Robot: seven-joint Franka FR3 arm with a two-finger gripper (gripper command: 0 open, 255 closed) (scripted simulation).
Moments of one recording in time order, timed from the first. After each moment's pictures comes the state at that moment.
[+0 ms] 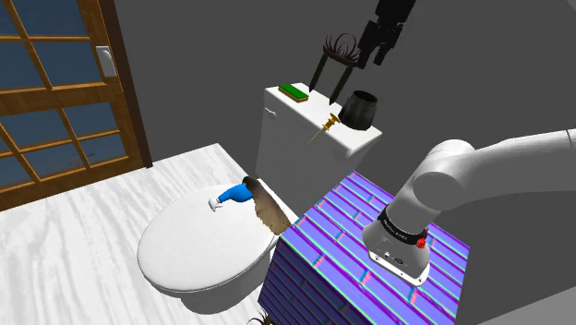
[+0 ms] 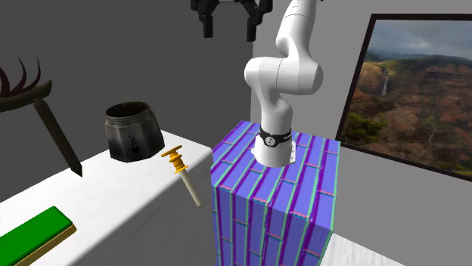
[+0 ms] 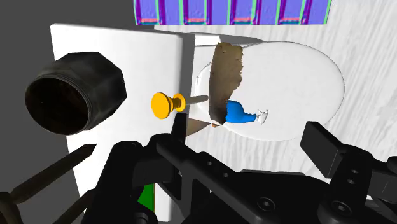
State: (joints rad) arm -0.01 -0.78 -0.05 -2.26 -0.06 1.50 0.02
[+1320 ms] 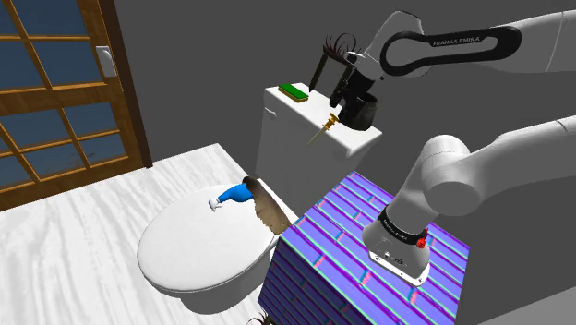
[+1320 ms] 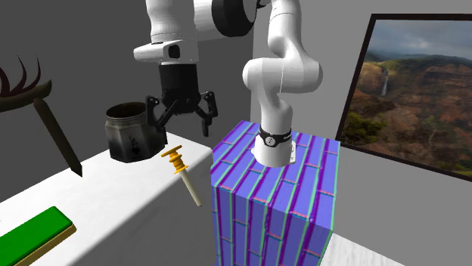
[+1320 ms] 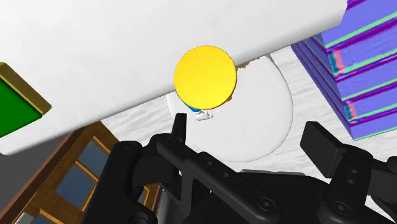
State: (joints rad) arm 0.29 -0.75 -0.68 -2.71 -0.31 2.23 -1.07
